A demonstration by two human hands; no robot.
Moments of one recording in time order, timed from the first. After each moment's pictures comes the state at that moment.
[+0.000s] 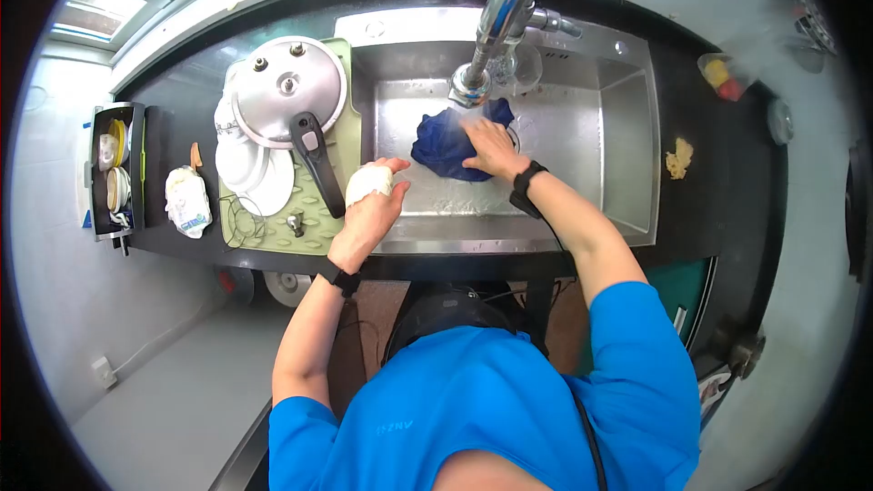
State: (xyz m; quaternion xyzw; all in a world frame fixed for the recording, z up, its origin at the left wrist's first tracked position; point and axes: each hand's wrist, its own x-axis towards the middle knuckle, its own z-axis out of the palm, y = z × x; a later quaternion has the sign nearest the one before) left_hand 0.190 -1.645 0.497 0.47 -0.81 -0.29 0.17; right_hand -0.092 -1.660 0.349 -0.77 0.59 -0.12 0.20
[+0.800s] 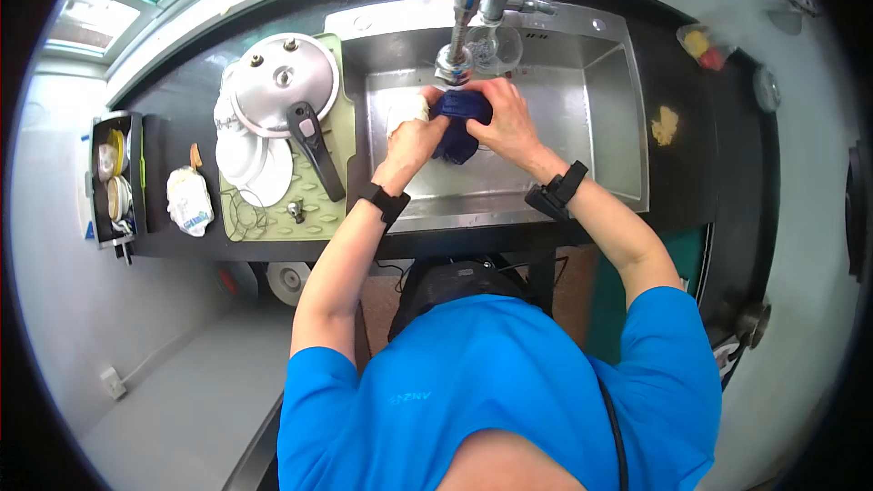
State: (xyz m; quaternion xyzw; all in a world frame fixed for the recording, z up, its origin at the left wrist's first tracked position) left_hand 0.101 -1.684 0.504 0.45 -0.73 -0.45 0.25; right_hand -0.085 -1.627 0.503 -0.68 0.63 -0.35 0.12
